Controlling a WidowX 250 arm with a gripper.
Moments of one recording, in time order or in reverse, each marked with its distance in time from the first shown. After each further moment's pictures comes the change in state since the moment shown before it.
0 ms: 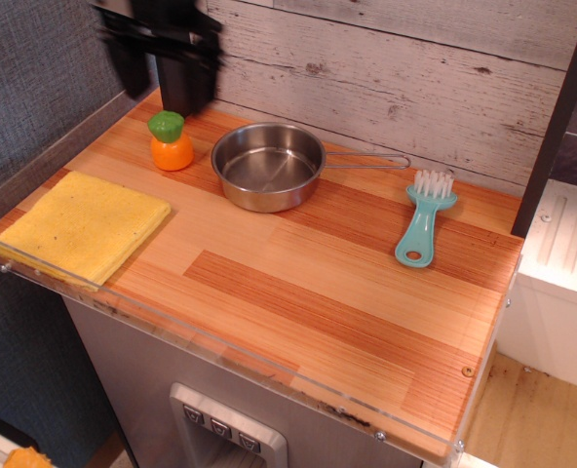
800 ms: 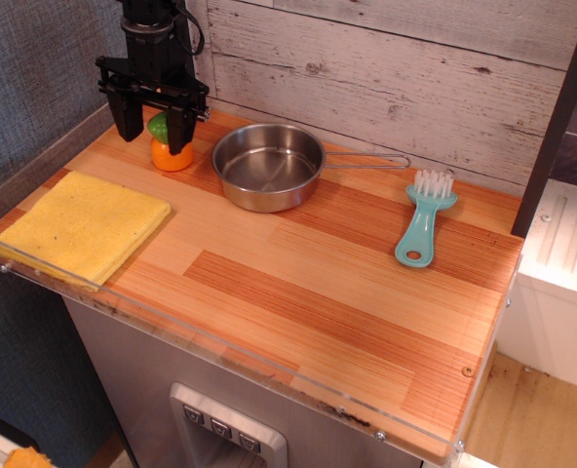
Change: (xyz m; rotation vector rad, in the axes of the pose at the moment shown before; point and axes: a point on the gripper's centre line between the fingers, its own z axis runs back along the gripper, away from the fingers) arm 0.026 0.073 -0.076 0.089 0.069 0.133
